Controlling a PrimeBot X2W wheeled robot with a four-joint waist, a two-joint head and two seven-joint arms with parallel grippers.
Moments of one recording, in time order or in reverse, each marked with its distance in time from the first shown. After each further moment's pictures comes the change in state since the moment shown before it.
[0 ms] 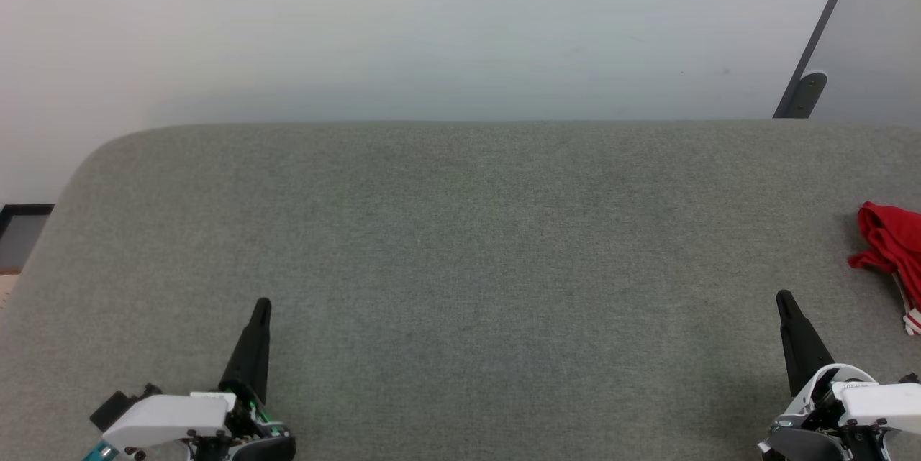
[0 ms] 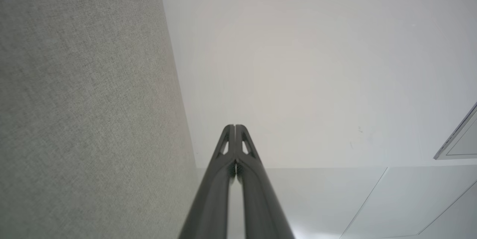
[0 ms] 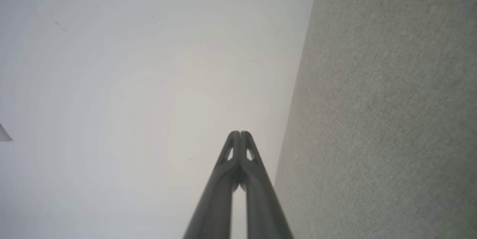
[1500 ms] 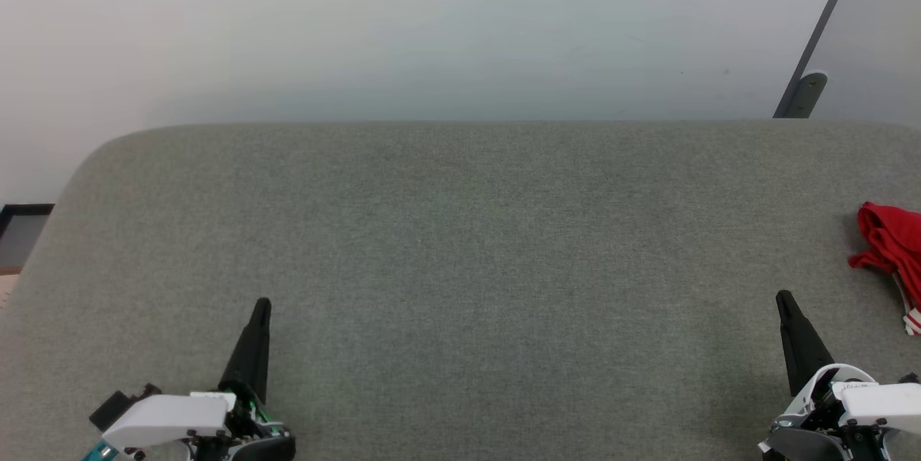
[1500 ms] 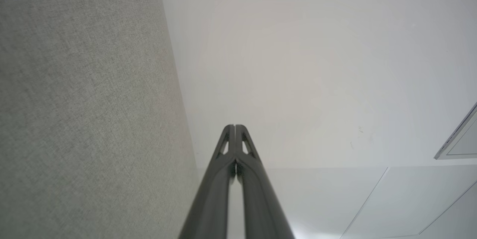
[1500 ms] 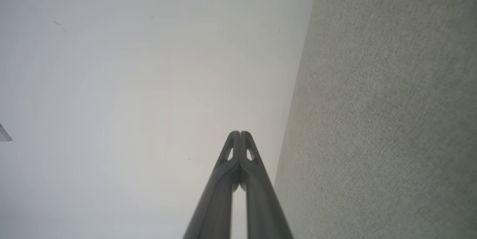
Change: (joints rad) left arm -0.001 -0.005 0.007 0.000 0.007 0.000 0.005; right arm 0.000 0.000 0.000 0.000 0.000 0.000 0.000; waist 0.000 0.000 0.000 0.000
